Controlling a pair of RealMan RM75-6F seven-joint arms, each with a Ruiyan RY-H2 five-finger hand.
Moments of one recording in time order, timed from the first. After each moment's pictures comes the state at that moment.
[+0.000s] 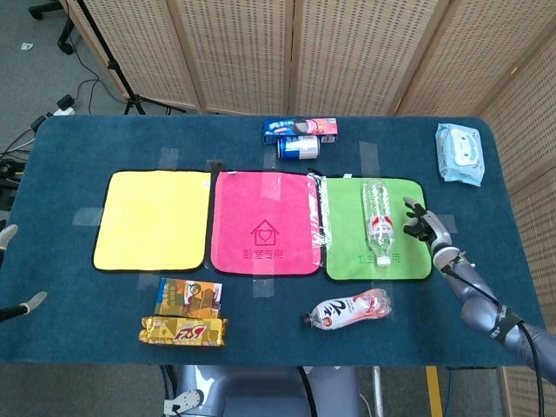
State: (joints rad) left arm -0.06 -0.99 -0.08 -1.74 1.48 1.52 -0.12; right arm 0.67 -1.30 0.36 -1.26 -0.67 0.36 0.76
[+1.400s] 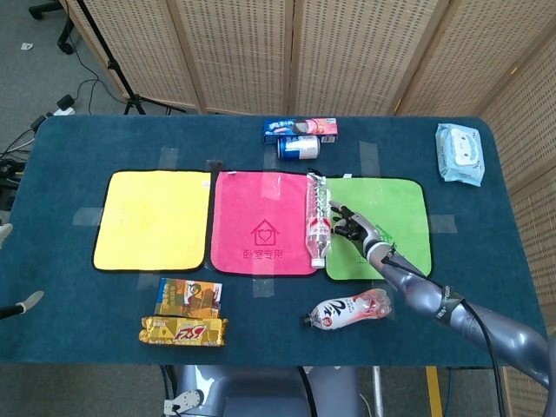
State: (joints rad) left arm -0.06 -0.98 -0.08 -1.73 1.47 1.52 -0.16; right arm 0.87 -1.44 0.37 -1.32 -0.43 0.28 0.73
